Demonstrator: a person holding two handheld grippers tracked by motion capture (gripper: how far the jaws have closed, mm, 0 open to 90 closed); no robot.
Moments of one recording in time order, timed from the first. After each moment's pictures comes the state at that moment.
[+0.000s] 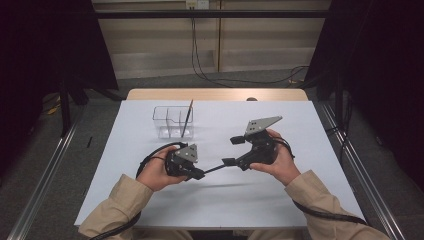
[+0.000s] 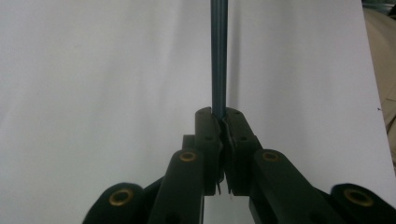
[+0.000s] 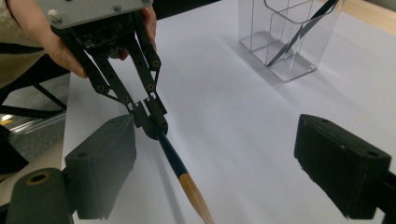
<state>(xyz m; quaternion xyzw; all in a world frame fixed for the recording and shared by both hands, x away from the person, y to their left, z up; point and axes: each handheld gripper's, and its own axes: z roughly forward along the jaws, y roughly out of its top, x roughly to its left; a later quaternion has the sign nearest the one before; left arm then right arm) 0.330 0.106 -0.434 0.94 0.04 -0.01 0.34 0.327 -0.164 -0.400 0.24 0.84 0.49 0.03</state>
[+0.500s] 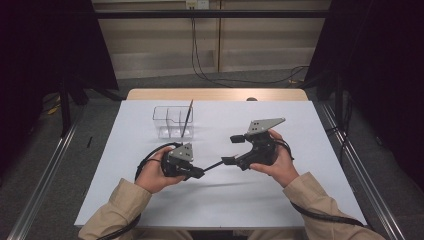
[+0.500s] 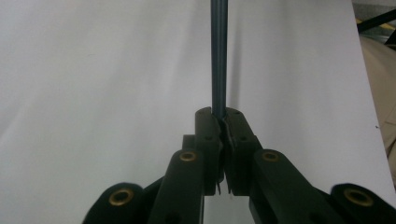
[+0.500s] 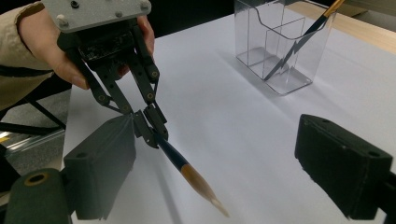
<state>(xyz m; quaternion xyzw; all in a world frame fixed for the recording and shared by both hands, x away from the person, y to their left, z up) 0.328 0.117 -0.437 0.91 0.07 -0.01 0.40 0.325 -0.165 -0.401 0.25 0.82 0.52 0.04</state>
